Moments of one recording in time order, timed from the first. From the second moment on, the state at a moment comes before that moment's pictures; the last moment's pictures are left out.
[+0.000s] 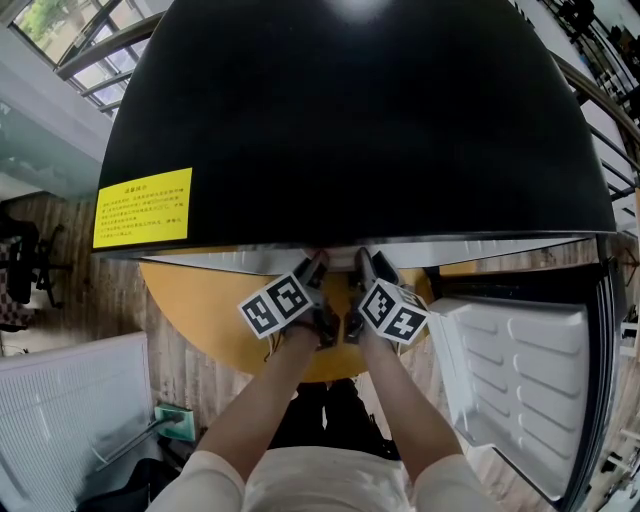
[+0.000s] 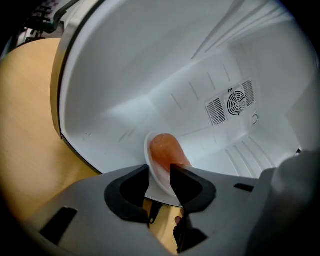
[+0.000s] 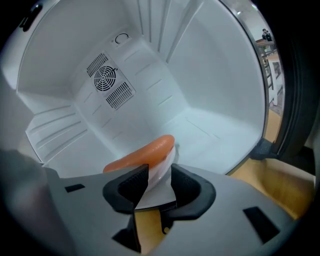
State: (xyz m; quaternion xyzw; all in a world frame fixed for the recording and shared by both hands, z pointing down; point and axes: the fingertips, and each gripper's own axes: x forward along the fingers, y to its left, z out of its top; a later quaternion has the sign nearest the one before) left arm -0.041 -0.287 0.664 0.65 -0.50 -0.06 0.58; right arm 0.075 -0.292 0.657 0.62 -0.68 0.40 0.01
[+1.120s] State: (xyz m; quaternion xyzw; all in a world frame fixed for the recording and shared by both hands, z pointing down) left arm -0.044 -0.210 0.605 0.74 -0.49 0.01 0.46; right arm 0.075 -0.210 0.593 0.58 -0.73 0.36 0.04
